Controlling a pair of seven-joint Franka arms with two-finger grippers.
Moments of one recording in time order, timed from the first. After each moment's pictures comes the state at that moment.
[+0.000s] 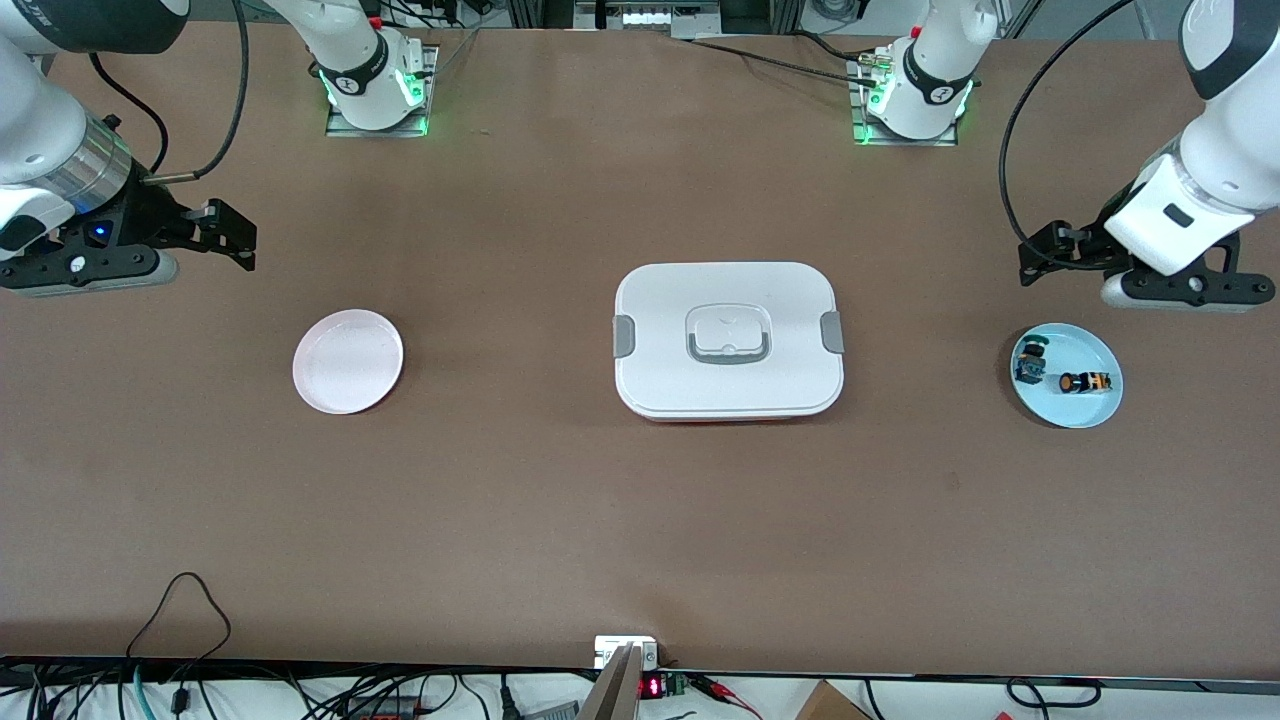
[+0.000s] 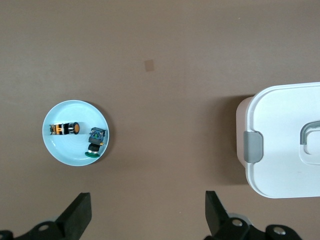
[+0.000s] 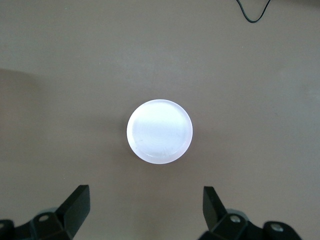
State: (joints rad) left arm -0.07 -0.01 0.00 -1.74 0.01 1.72 -0.06; right arm 0.00 0.03 0.15 -1.64 -0.07 1.67 0.00
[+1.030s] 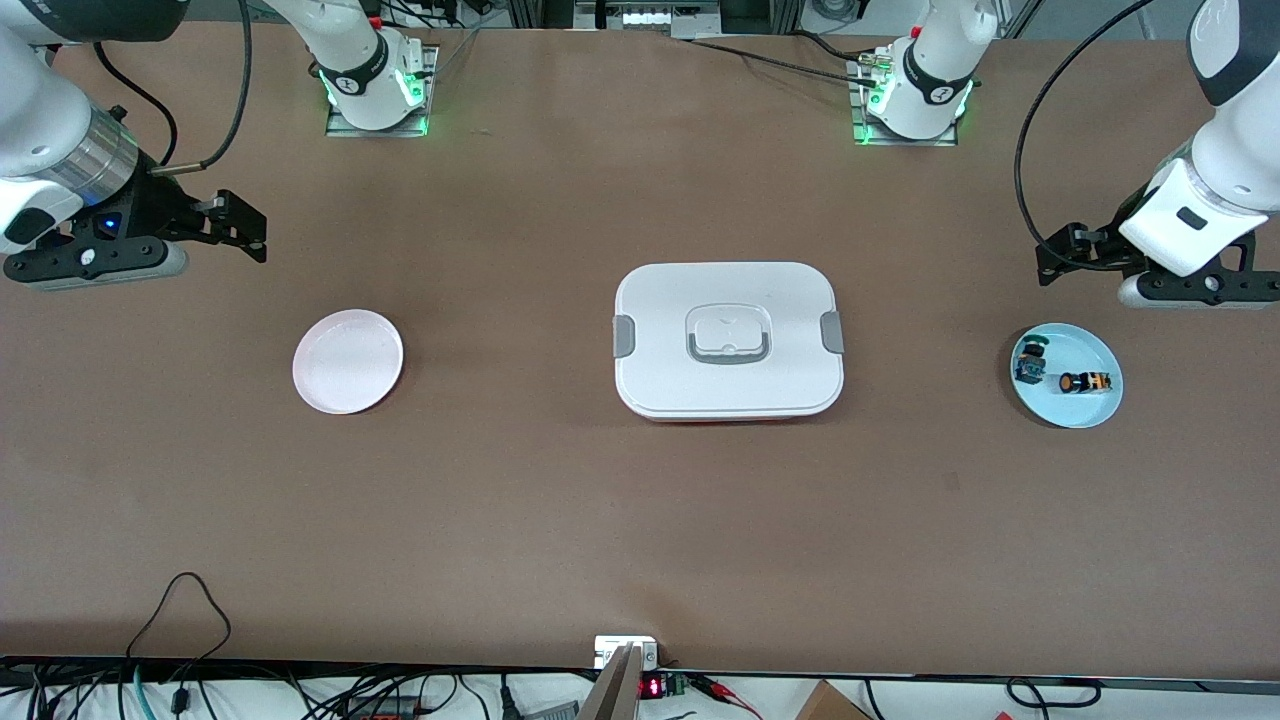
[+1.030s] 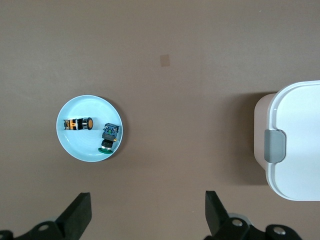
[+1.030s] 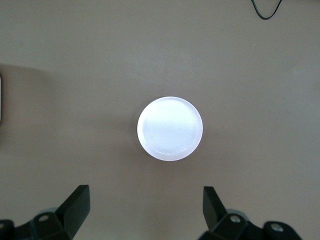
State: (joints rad) left arm -0.05 -0.02 0.00 -1.77 0.04 1.73 -0.05; right arm 0.00 0.02 0.16 -1.64 -0.03 1.66 0.00
